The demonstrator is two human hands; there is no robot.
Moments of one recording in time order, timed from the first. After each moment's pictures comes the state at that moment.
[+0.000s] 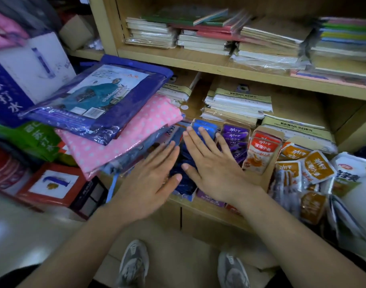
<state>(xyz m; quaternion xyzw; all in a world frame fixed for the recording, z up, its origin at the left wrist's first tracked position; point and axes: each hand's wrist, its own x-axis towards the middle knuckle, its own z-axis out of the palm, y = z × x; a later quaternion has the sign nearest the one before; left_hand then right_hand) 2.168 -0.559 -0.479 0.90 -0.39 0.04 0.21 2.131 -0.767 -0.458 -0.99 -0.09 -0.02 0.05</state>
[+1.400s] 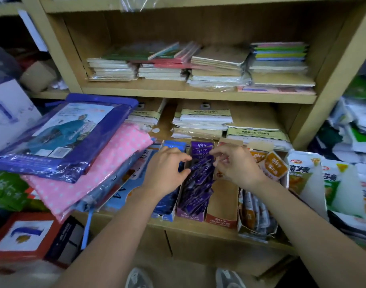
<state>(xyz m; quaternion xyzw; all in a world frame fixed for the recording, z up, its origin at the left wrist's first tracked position) 2.210 -0.678 -0.456 0.88 -0.41 0.09 0.22 2.103 -0.872 -0.444 -0.95 0.08 -0.16 0.27</state>
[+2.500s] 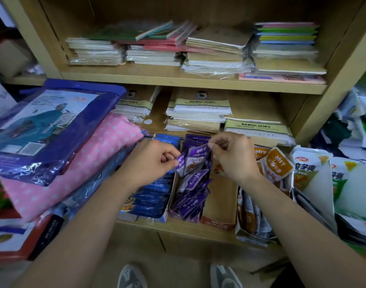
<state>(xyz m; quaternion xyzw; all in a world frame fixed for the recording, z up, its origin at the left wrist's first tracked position) 2.239 -0.669 -0.445 0.86 -0.41 -0.03 0.30 2.130 -0.874 -0.457 -0.88 0.15 -0.28 0.34</state>
